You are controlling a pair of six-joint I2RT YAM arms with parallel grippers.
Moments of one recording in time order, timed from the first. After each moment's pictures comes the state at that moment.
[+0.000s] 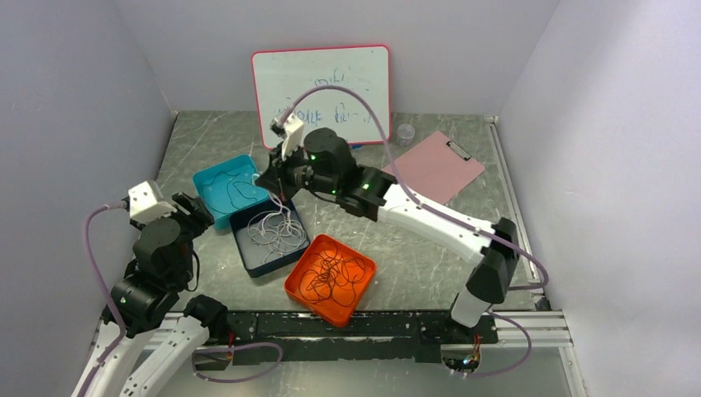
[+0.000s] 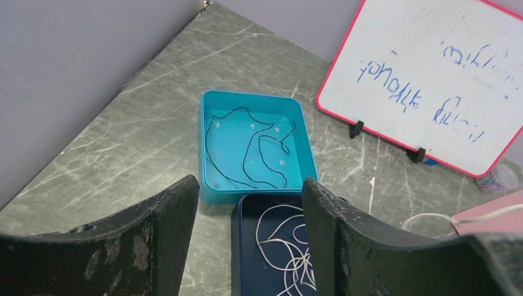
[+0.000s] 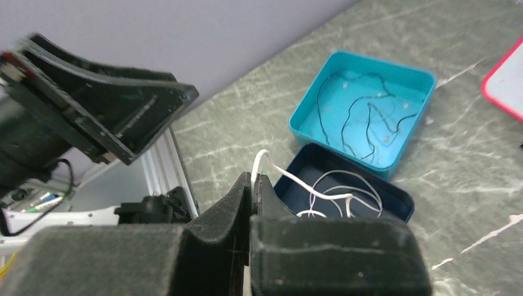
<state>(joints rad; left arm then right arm) -0.45 0.38 0.81 -0.63 -0.77 -0.48 1.04 1.65 1.65 -0.20 -0.14 0.28</state>
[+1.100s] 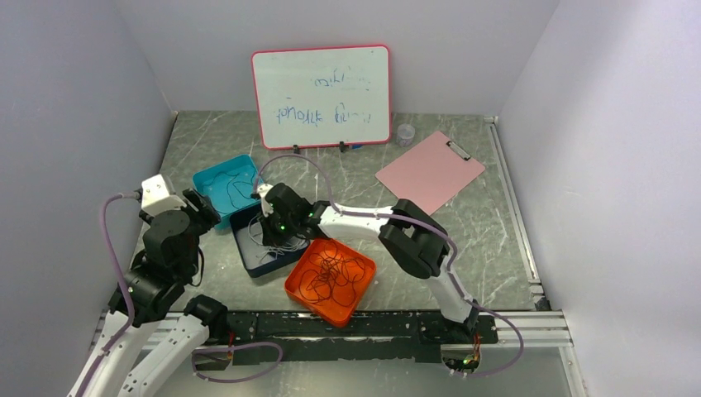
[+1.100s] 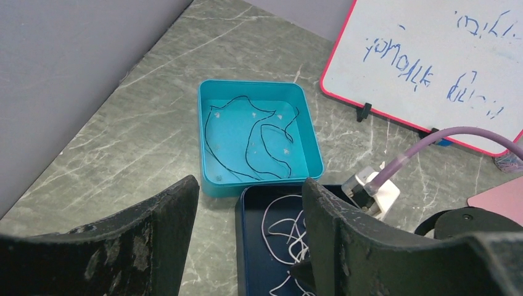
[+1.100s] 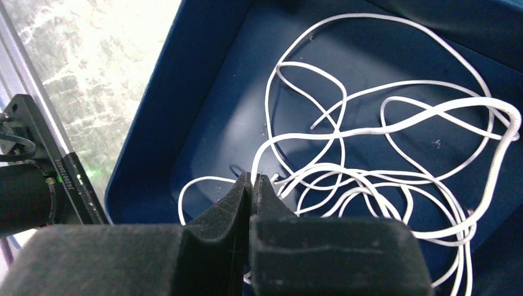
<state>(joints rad) -0.45 0.45 0.80 -0.63 -0.74 -0.46 1.06 2.15 1.52 -0.08 -0.22 0.31</state>
